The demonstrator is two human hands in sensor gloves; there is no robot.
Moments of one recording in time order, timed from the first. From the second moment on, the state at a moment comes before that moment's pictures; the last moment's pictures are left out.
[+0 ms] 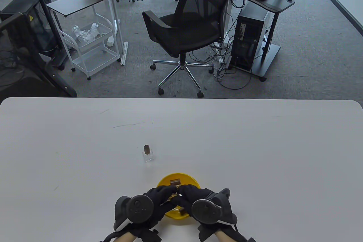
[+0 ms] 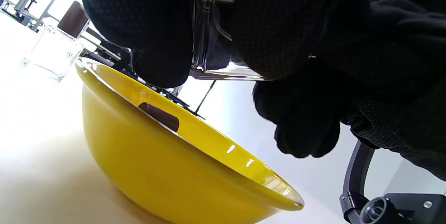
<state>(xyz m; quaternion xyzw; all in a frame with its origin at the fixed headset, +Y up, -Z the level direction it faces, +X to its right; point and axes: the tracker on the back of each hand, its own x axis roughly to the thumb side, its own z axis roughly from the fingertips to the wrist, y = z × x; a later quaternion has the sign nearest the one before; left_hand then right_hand) -0.140 -0.731 -0.291 0.07 -0.23 0.30 0.92 0.058 -0.713 -0.297 0.30 -0.15 0.92 0.19</state>
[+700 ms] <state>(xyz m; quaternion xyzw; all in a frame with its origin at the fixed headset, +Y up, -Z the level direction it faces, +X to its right) -0.133 -0.729 -0.292 0.05 -0.22 0.36 0.91 0.063 -0.711 -0.294 0.25 -0.17 0.91 0.29</state>
